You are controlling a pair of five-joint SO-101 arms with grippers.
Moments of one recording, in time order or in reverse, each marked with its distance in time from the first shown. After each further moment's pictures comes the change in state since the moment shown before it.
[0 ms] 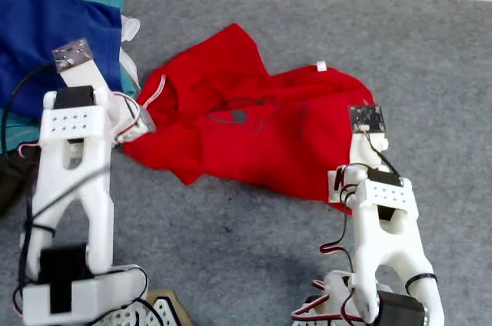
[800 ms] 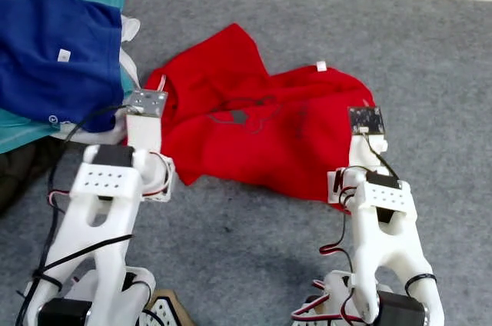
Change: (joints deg) left arm 11.9 -19.6 30.9 -9.9 -21.3; right arm 0.0 0.0 1.7 -2.4 0.0
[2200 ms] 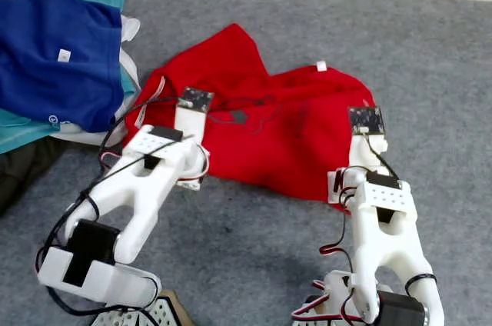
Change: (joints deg) left arm 9.0 29.3 -11.2 -12.6 3.4; right arm 0.1 0.0 0.0 0.0 0.0
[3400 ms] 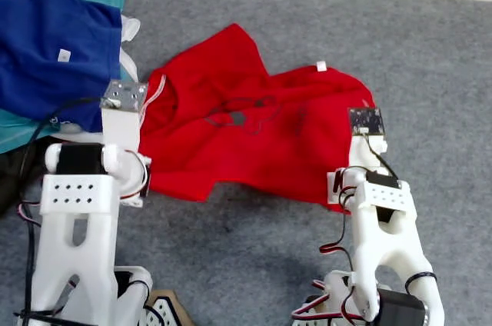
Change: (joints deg) left arm -15.1 -38.6 -1.1 36.0 -9.7; right arm 0.0 0.7 0.1 0.0 -0.5
